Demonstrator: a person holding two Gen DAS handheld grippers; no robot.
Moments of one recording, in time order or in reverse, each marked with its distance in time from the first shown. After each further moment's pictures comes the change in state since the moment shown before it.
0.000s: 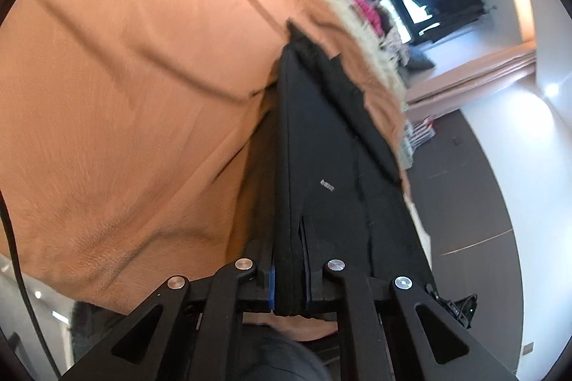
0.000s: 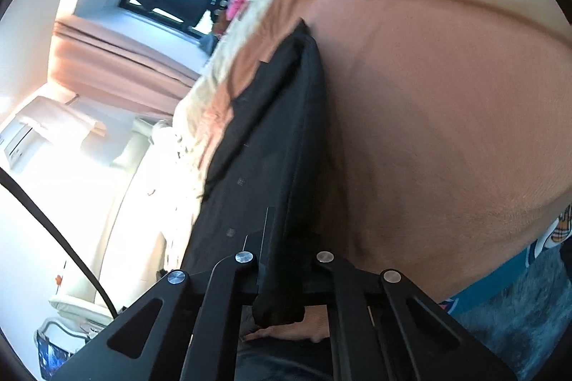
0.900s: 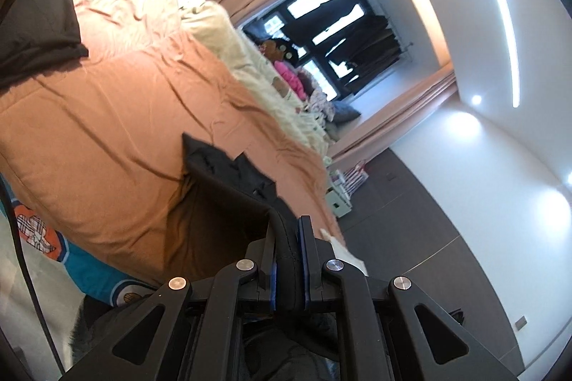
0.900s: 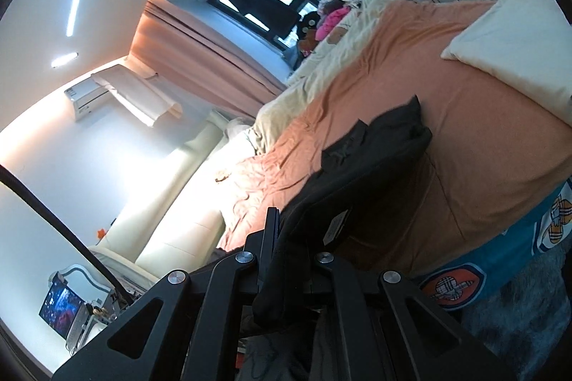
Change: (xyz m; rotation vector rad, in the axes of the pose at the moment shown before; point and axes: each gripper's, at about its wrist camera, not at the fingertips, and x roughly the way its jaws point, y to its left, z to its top) left arm -0.228 -0.082 -0.050 0.132 -0.278 -0.210; right arm -0.141 0.051 -0.056 -0.197 -0.075 0.206
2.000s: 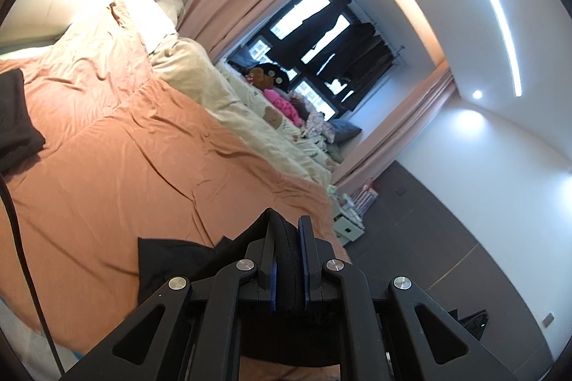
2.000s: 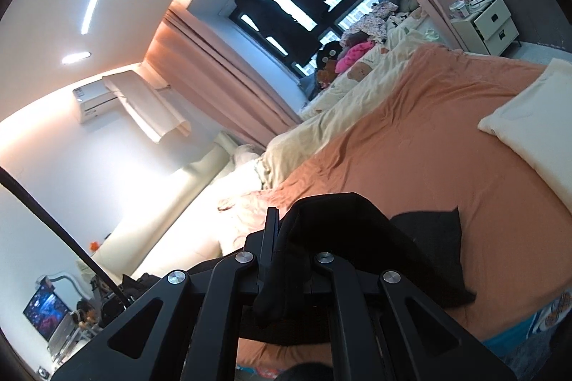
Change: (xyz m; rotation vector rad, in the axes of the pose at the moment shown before) left arm 0.104 -0.054 0.122 0.132 -0.063 0.059; right arm 0.110 -0.028 0.099 -0.118 -0.074 0.002
